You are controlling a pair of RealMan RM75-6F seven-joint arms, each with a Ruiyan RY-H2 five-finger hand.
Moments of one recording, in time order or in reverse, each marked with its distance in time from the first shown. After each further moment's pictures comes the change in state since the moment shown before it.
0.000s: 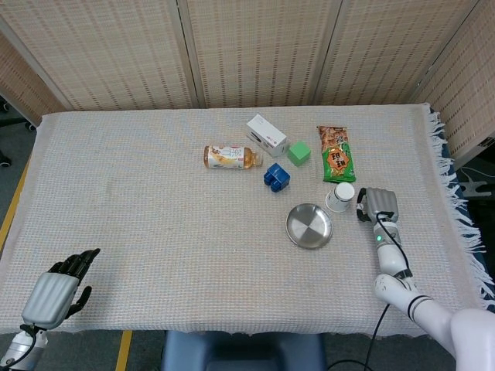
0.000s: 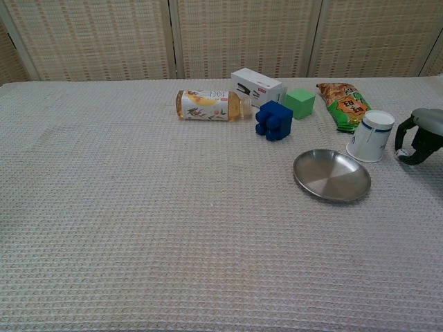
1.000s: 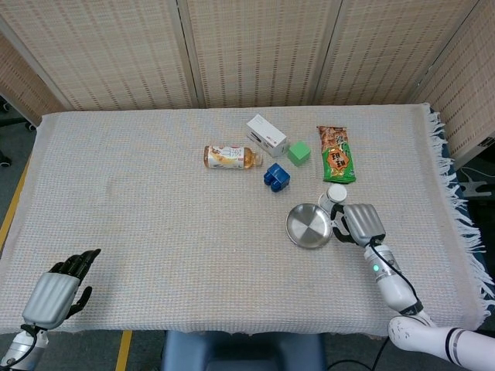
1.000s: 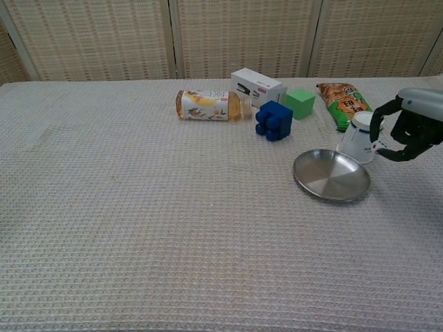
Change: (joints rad) left arm -0.002 0.000 0.001 -0.002 -0.001 -0.005 0.004; right arm -0.120 0.292 -0.091 -0.678 -0.238 0.242 0.027
